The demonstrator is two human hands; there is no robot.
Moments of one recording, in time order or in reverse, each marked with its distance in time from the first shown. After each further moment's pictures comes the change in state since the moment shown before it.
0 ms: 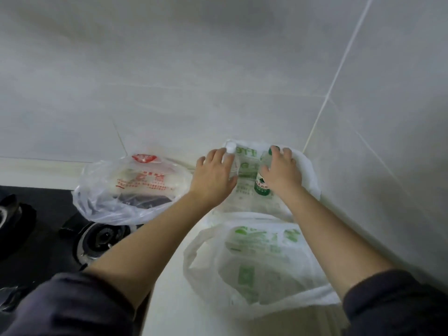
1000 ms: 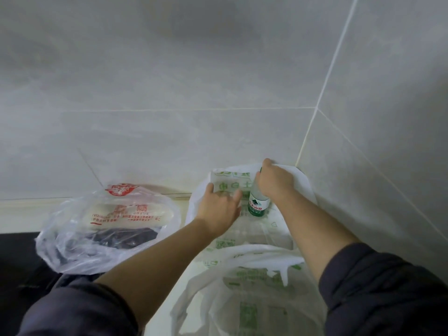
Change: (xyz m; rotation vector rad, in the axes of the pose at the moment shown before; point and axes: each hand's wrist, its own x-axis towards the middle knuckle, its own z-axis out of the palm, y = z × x) left_hand 0.042 0.010 0.051 0.290 -0.143 0.287; right_hand 0.070 0.006 0.018 -0.173 -0.065 0.082
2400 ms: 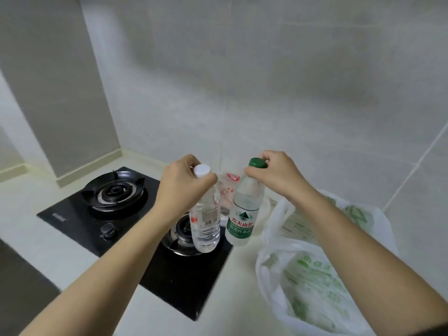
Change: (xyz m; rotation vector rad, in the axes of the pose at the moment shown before) left_hand -0.305 -0.085 -0.170 -0.894 0.654 -1.002; right_hand -0.243 -0.169 -0.150 0.783 -0.165 -0.675
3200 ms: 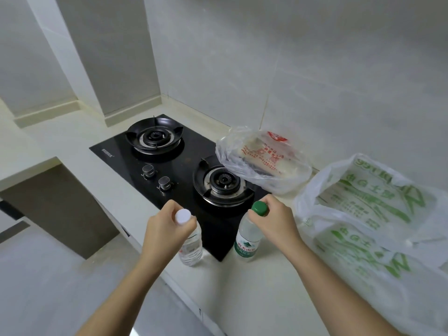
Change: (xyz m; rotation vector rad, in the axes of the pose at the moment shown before) left_hand -0.147 -0.150 -0.017 0.139 0.094 -0.370; right_hand -0.093 0.096 0.147 -0.069 -0.137 0.110
